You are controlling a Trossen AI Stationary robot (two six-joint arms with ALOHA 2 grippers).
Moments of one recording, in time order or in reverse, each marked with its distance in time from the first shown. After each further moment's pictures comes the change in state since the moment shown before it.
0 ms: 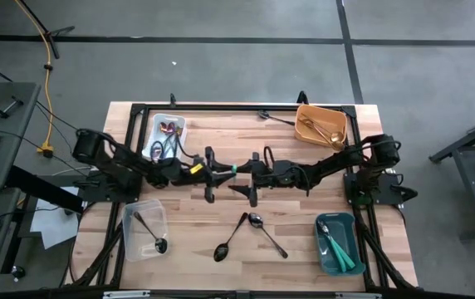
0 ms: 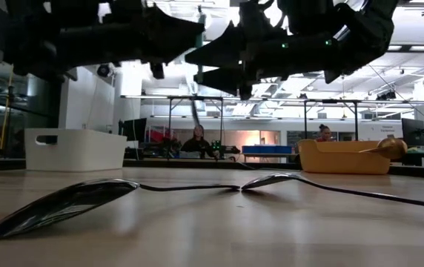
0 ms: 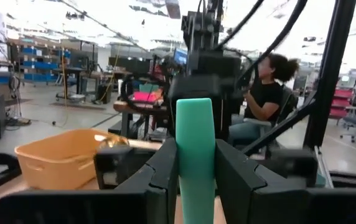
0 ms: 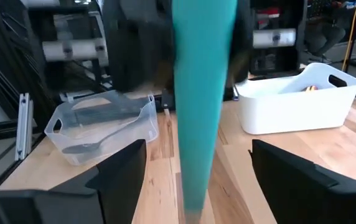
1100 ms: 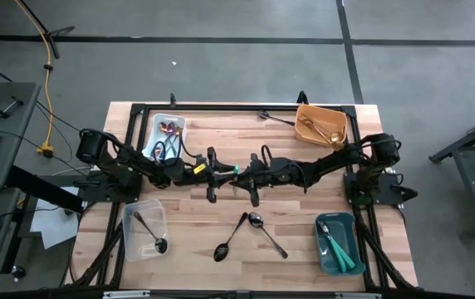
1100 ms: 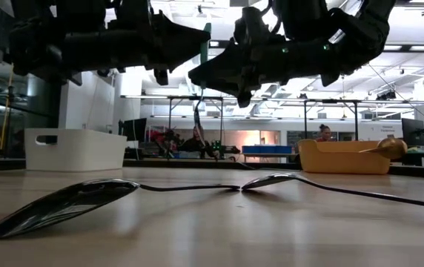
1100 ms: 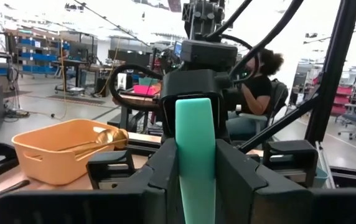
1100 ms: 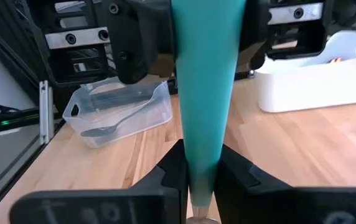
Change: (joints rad) left arm 0.018 0.039 0.017 -0.003 0.015 -0.020; right arm -0.028 -0.004 0.003 -0.076 -0.120 0.067
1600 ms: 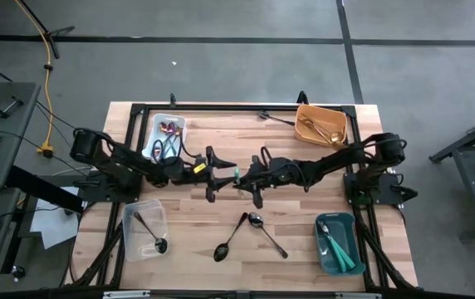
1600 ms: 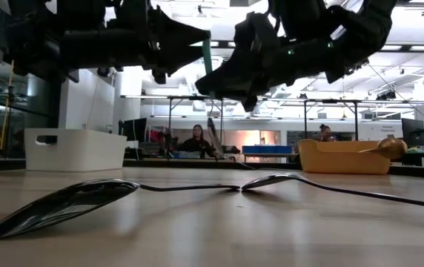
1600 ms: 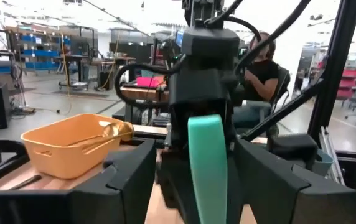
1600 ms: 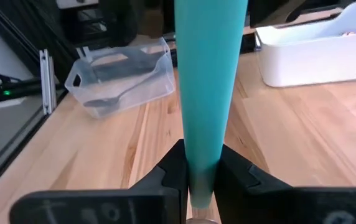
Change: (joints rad) left arm 0.001 -0.059 -0.011 -0.097 0.002 0.038; right arm -0.006 -0.048 -0.001 -0.156 -0.032 -0.024
